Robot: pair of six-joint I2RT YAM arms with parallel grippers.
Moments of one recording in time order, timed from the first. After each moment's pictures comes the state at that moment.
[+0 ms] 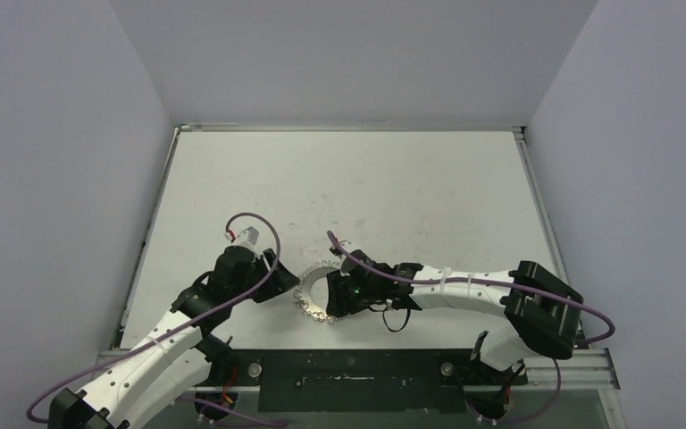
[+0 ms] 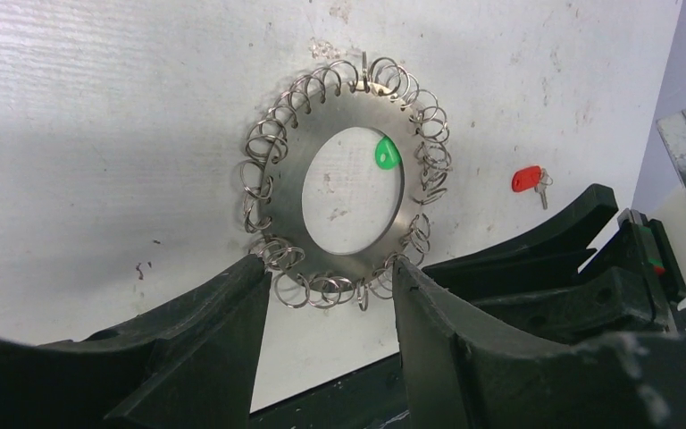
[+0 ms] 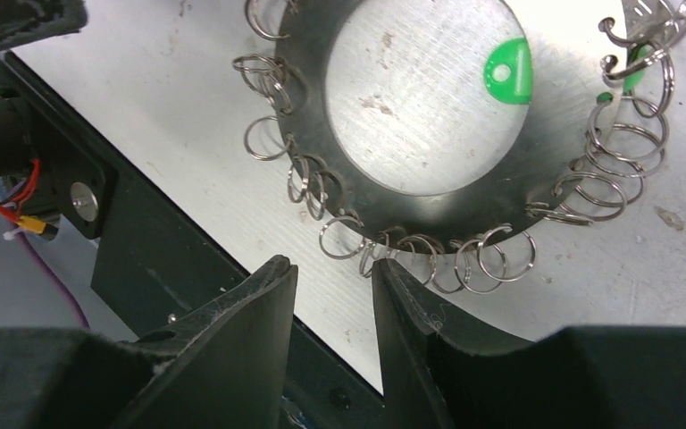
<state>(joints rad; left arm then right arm) -0.56 0.69 0.42 -0.42 0.06 -0.91 1.09 1.49 0.78 -0.16 -0.10 0.69</state>
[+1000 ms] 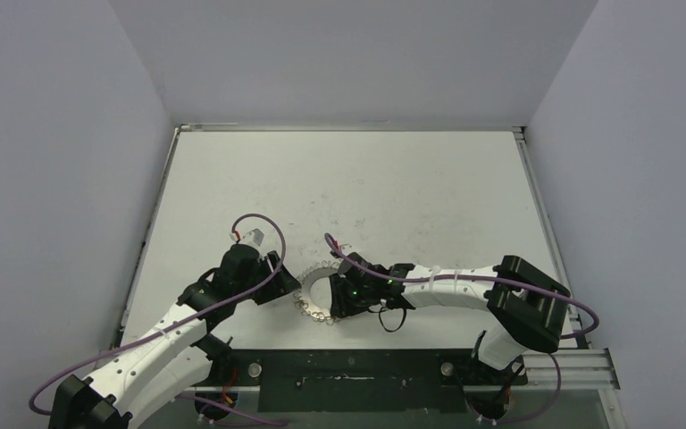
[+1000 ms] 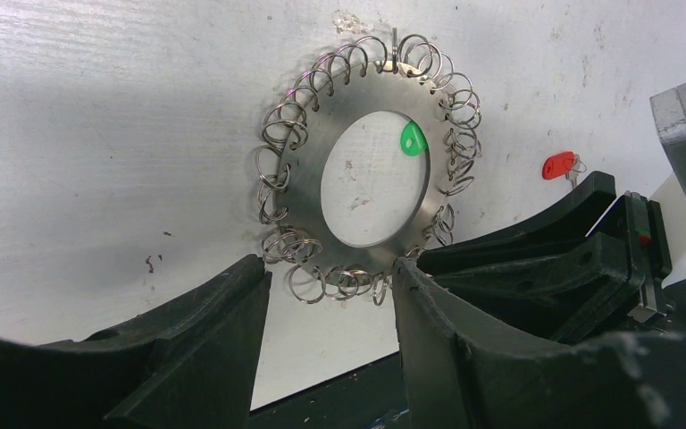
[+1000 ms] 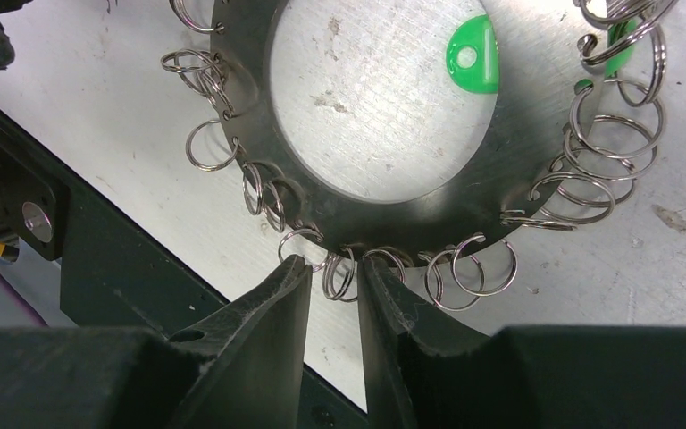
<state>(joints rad) -0.56 0.77 0.42 -0.42 0.09 -0.89 1.09 1.57 0.78 -0.16 -0.08 0.73</state>
